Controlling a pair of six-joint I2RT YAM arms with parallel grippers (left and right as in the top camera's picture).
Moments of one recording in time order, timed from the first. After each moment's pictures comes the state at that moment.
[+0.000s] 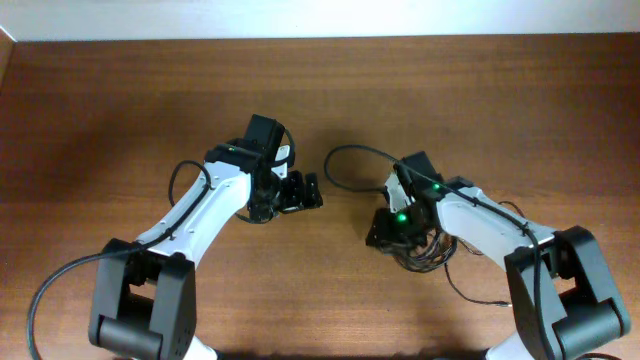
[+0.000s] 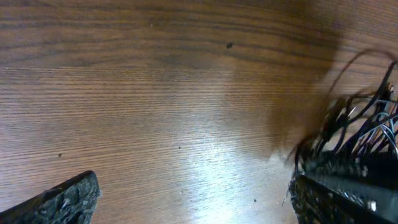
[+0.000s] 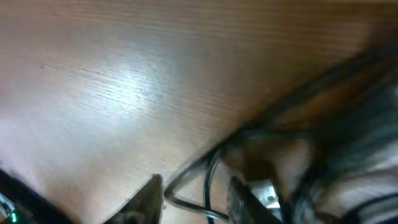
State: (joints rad) left arm -0.30 1.73 1.16 -0.81 0.34 -0.43; right arm 0.38 1.75 0.93 -0.66 -0.48 0.38
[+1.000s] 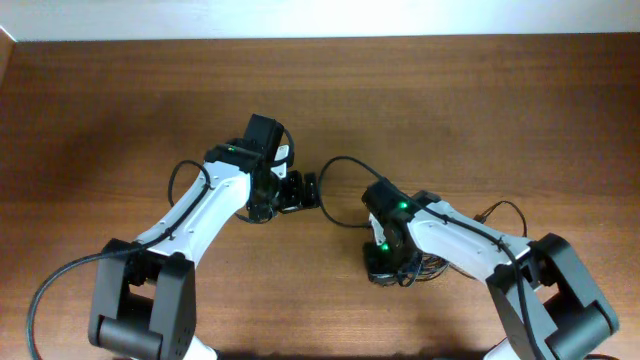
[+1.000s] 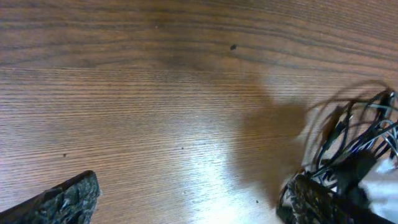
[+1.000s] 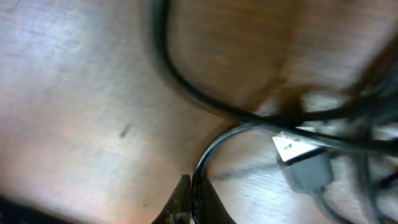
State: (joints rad) left arm -0.30 1.73 1.16 -0.81 0.33 -0.43; right arm 0.58 1.74 0.91 -0.84 -0.37 0.41
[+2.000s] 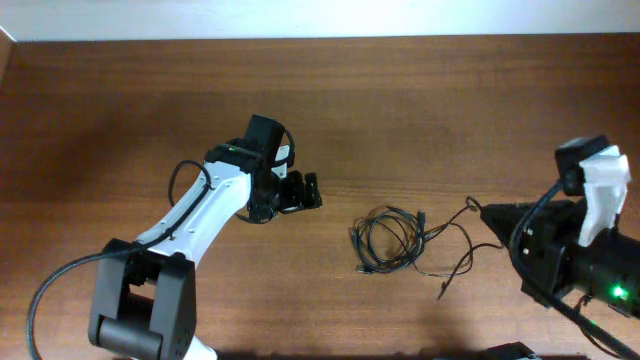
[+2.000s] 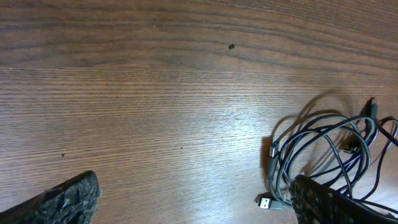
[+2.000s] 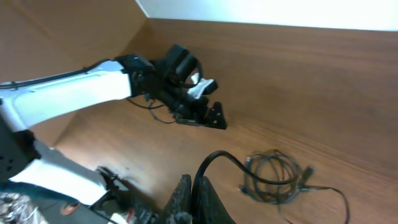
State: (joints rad) left arm -0.30 1.73 1.16 -0.81 0.33 -0.43; right arm 0.22 1.12 2.04 -1.56 -0.47 0.13
